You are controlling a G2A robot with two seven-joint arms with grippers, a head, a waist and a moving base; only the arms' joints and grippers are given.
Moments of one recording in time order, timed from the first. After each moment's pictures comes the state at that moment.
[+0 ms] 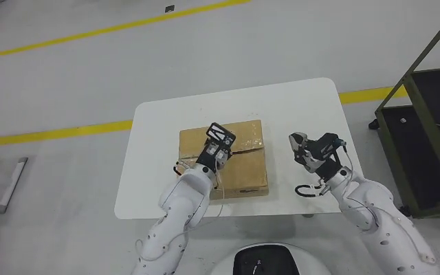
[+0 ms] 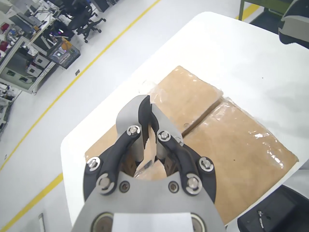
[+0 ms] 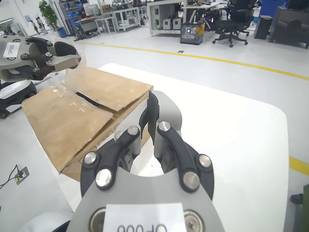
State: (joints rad) left arm 1.10 -1.30 -1.14 -1.86 1.61 -0.17 -0.54; right arm -1.32 -1.24 1.38 -1.72 -1.20 -0.39 0.00
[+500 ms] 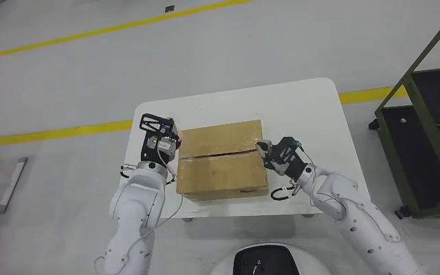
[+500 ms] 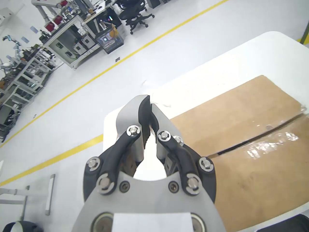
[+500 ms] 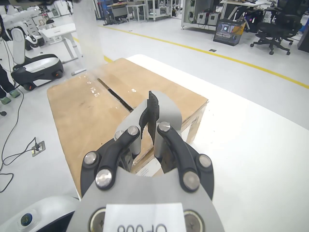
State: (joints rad) left arm 1.18 -1.27 -1.45 -2.00 1.61 -0.15 -0.58; right arm -1.16 -1.27 1.17 -1.55 -1.25 -0.43 0.03
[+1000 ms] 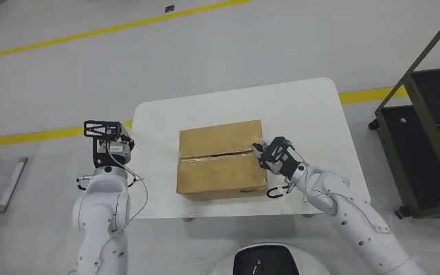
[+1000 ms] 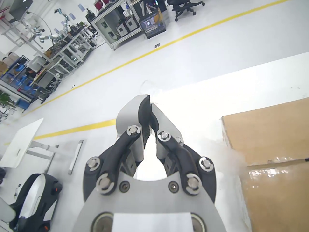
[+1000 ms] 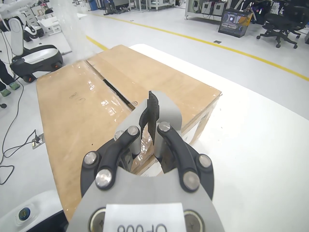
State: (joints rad) left arm 1.22 -1.25 -1.68 -1.96 1.64 -0.09 -0.55; right arm -1.10 -1.28 1.13 -1.46 -1.25 -0.42 0.02
